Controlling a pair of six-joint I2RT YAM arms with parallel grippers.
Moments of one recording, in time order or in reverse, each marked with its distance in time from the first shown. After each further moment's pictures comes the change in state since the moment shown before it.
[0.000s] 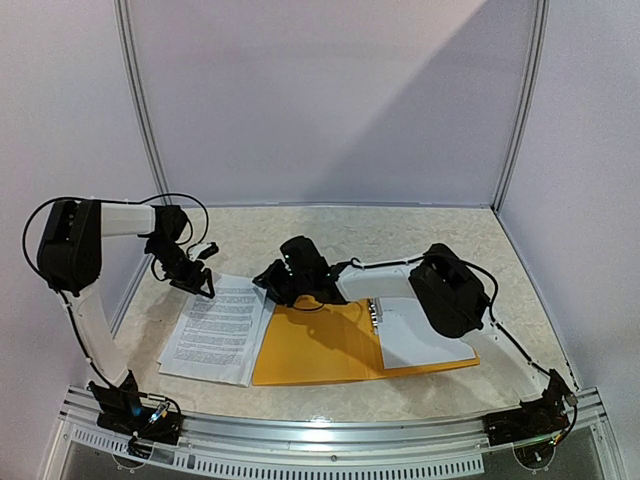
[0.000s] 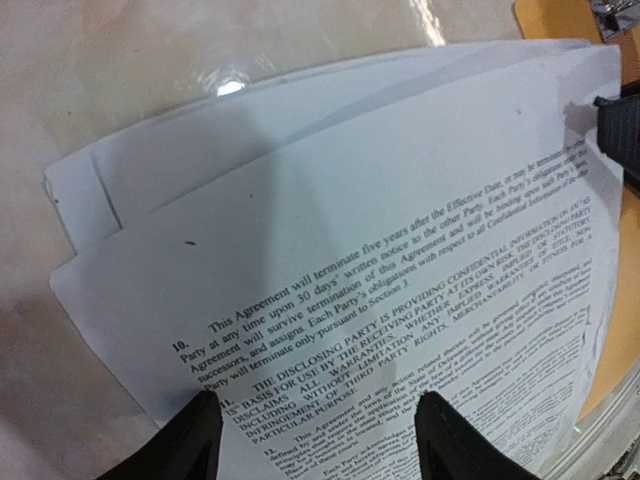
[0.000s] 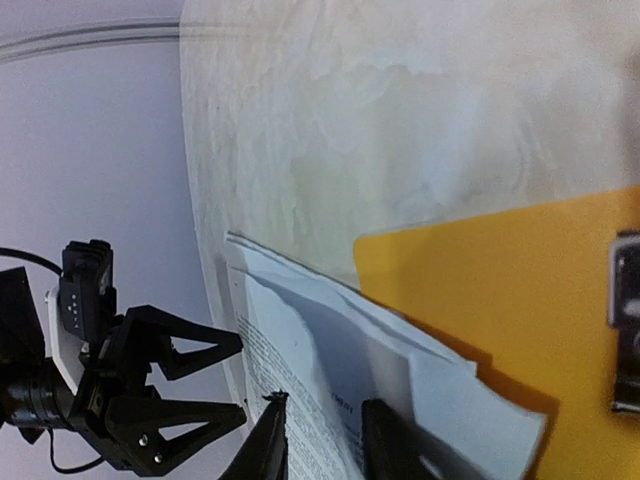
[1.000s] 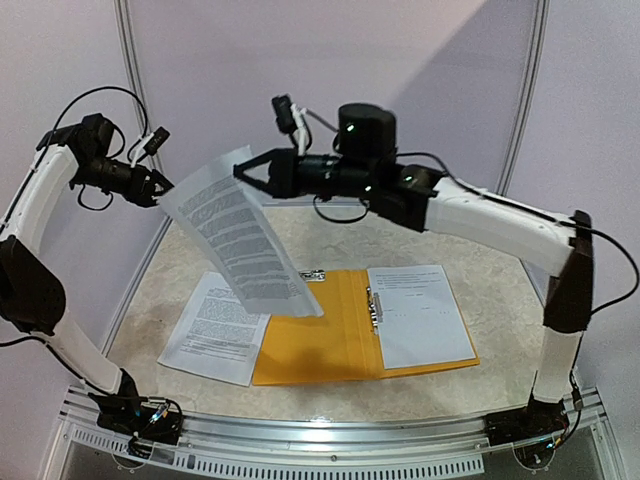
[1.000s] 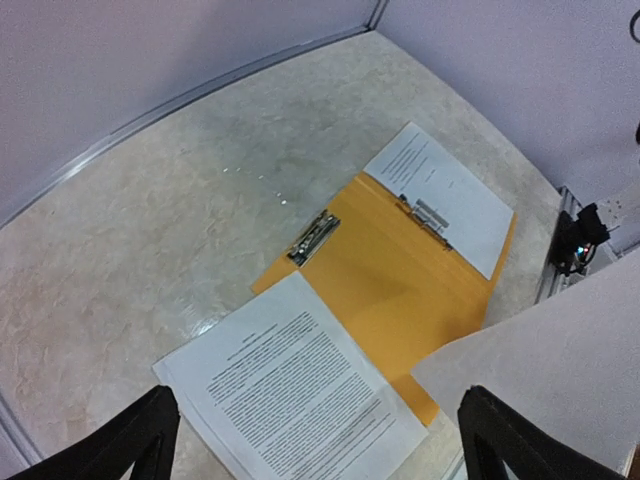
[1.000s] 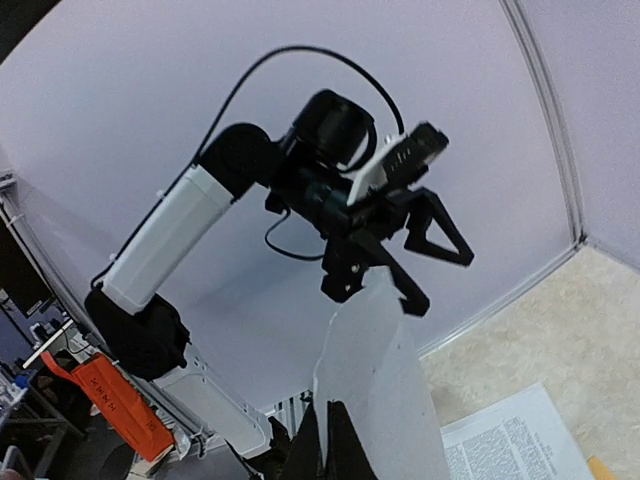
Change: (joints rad) left arm 0.164 -0.352 0.531 -0.450 0.483 0.223; right arm 0.043 -0.705 -0.110 -0.086 -0.253 -0.848
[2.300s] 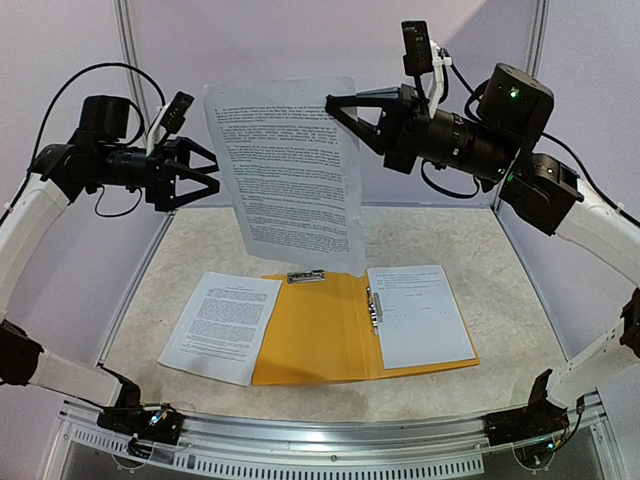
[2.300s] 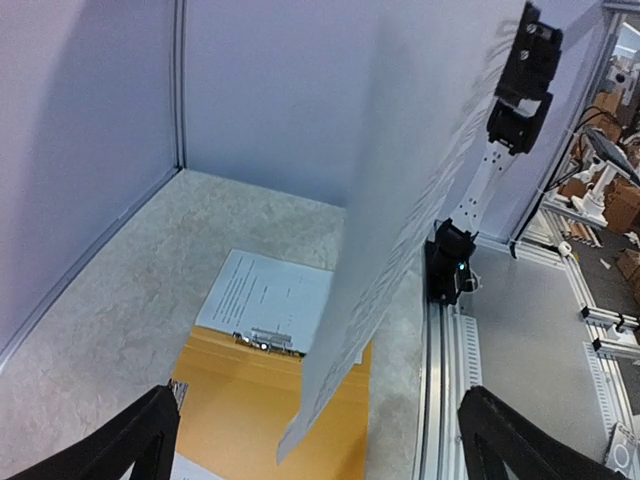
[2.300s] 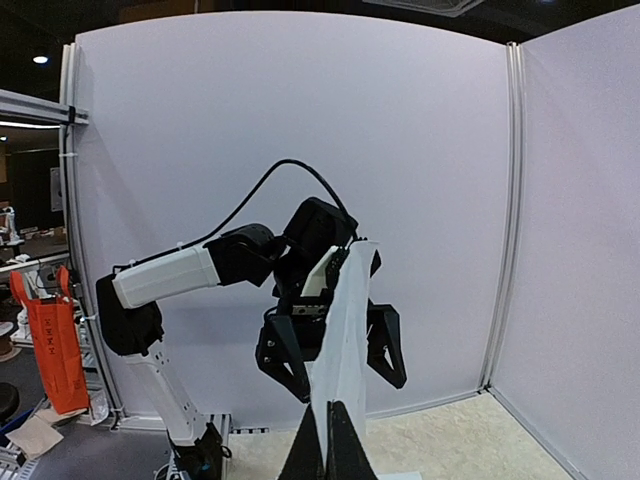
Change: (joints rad) left arm -0.398 -0.278 -0.211 0.476 0.227 -0.281; right arm -0.023 -0.521 -0.301 0.014 0.036 -0.454
